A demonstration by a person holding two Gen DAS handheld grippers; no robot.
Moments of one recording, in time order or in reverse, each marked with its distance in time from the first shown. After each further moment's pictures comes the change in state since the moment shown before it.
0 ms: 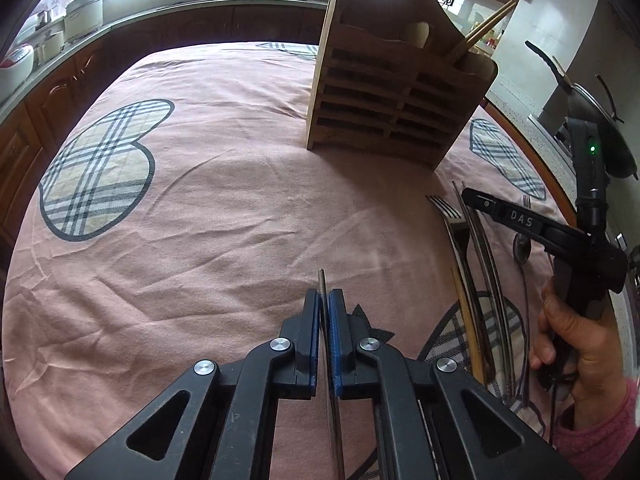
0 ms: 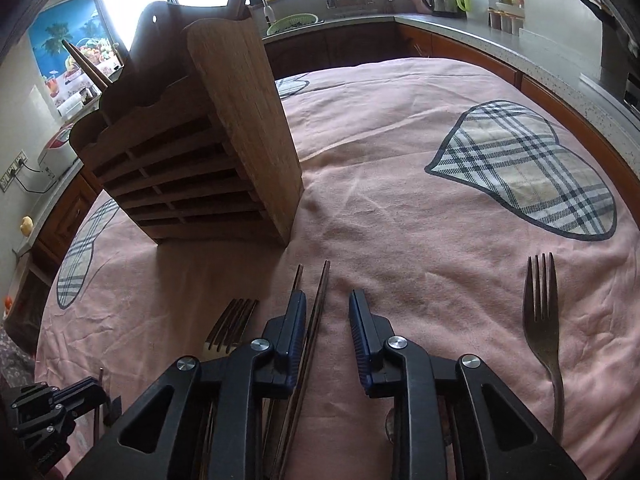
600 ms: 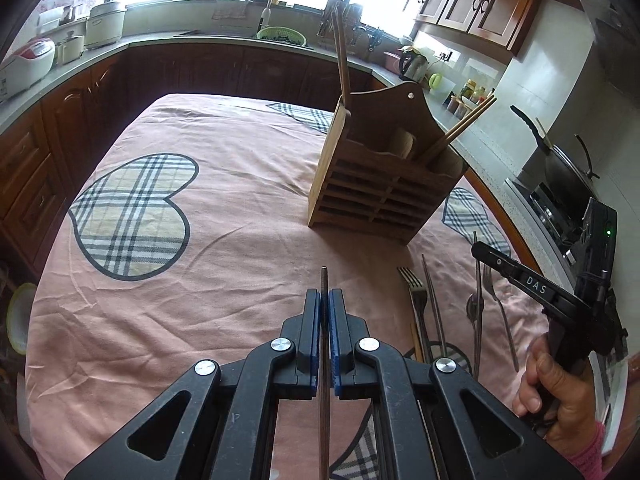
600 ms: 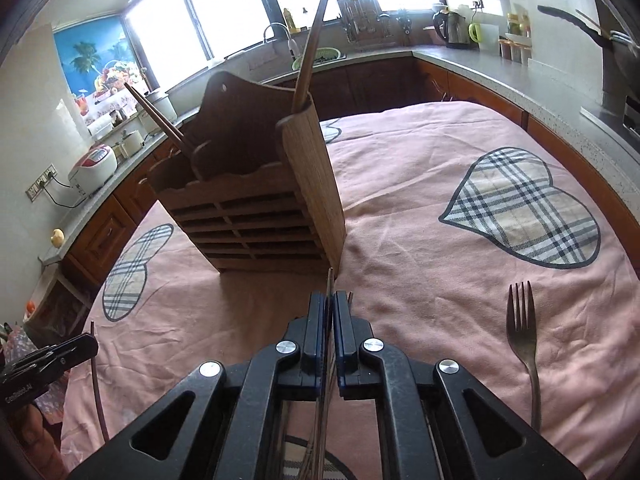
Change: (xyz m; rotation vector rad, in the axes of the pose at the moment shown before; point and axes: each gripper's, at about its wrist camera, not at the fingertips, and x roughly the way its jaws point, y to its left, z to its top) left arm -0.081 0.019 0.003 -0.070 -0.167 -0.067; right arm -0.079 0.012 0.006 0.018 -0.139 0.127
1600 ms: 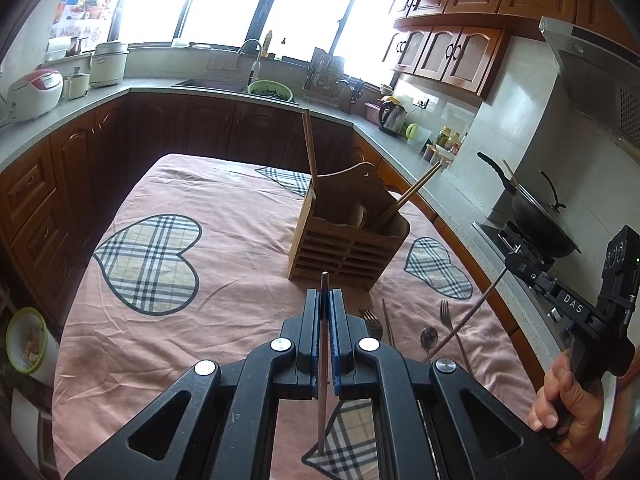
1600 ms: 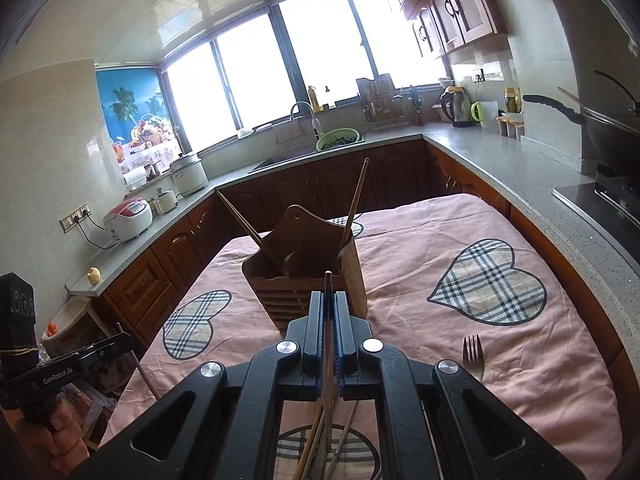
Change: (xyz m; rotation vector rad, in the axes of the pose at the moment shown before) left arm -0.103 -0.007 -0.006 0.027 -0.170 -0.053; right arm -0.121 0.020 0.017 -0.034 -0.250 0.044
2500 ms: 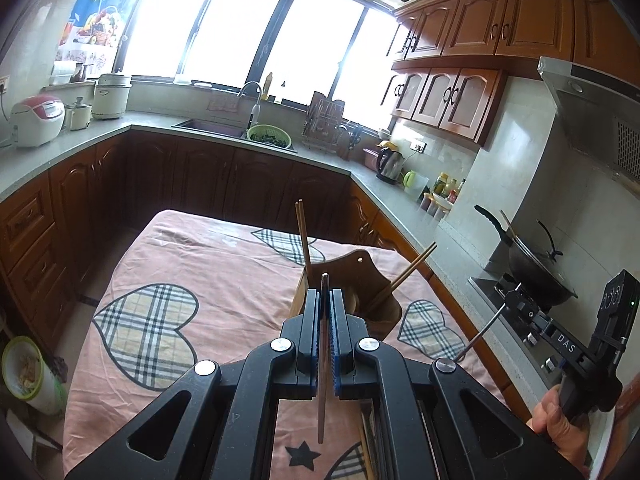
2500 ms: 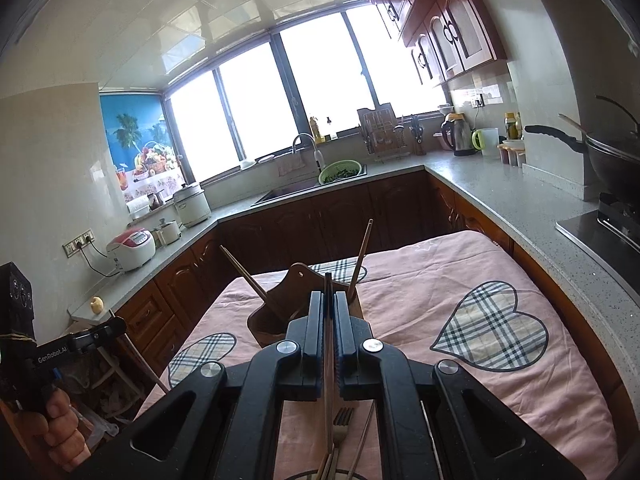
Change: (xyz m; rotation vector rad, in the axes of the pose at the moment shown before) left arm 0.003 0.004 0.060 -0.001 -0.157 -0.018; right arm 0.003 -0.001 0.045 0.008 -0.120 0.015
